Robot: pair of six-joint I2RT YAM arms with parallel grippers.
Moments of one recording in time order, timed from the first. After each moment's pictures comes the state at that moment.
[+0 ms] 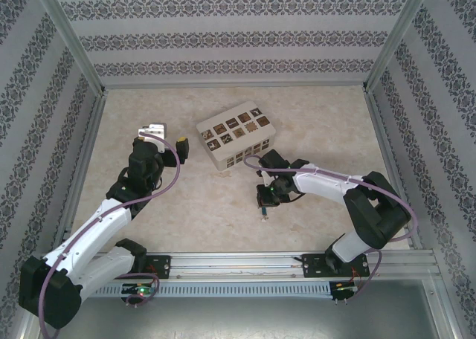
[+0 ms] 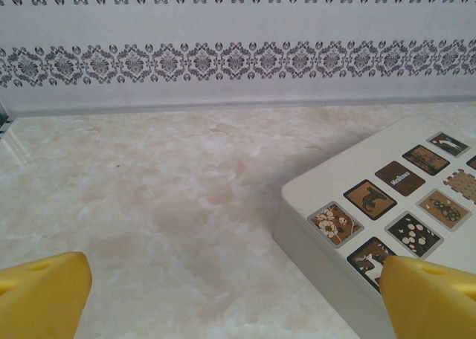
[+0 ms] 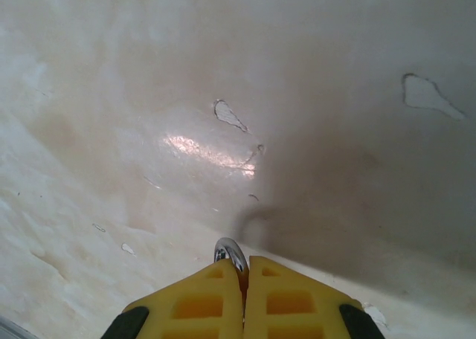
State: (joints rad) left arm -0.38 0.93 0.63 -0.02 -0.32 -0.13; right arm 0.65 1.56 0.82 -0.60 -0.32 0.49
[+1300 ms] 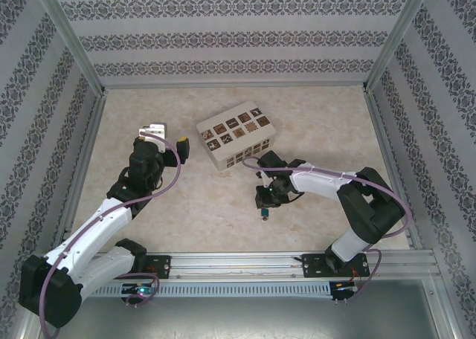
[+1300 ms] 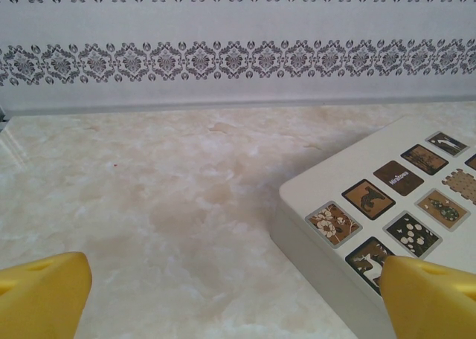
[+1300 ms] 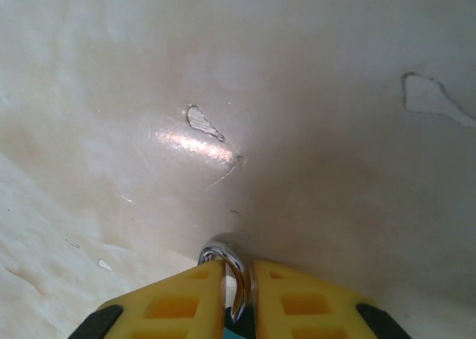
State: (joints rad) left arm -0.38 0.94 0.63 -0.01 -0.31 -0.14; right arm 0.65 1.61 0.83 -0.60 -0.31 0.50
